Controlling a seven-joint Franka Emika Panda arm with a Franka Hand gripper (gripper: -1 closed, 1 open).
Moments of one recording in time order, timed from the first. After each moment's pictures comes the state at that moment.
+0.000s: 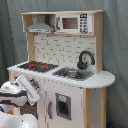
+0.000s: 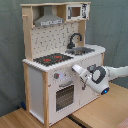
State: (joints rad) arm -0.79 -1.04 1.61 -2.37 -1.65 2.51 1.33
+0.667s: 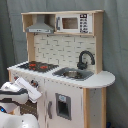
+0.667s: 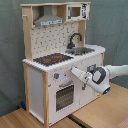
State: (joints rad) arm -0.79 -1.04 1.61 -2.38 -1.77 2.50 1.15
